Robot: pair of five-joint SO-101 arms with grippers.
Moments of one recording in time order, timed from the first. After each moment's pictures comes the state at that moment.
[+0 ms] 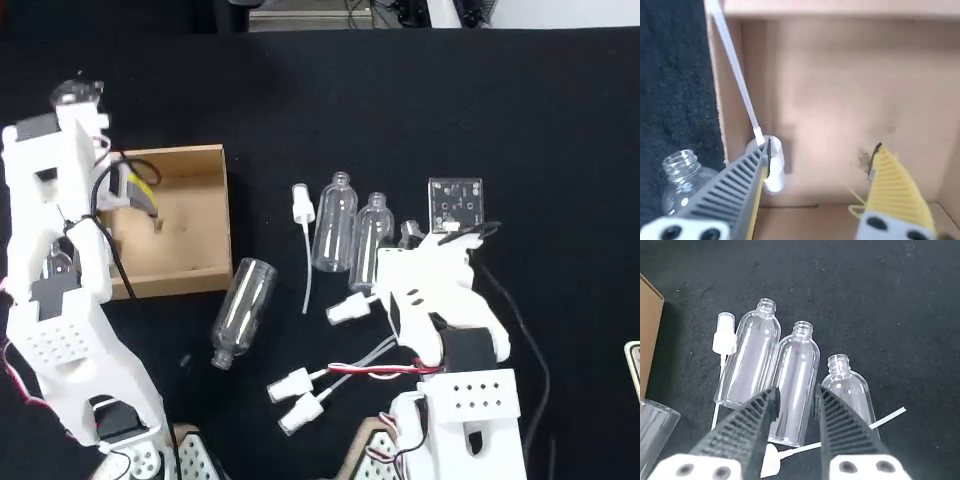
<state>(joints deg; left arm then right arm) -23.0 22.2 -18.9 84.1 -14.8 -3.6 -69.9 69.9 51.8 -4.5</state>
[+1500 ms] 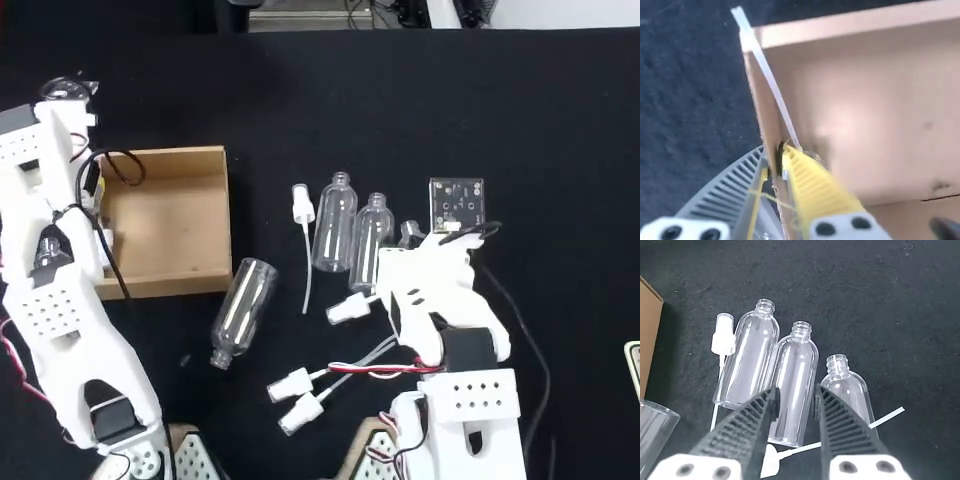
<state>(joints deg) -26.7 36.5 -36.6 91.2 -28.0 -3.3 -69.9 69.9 51.8 -4.5</state>
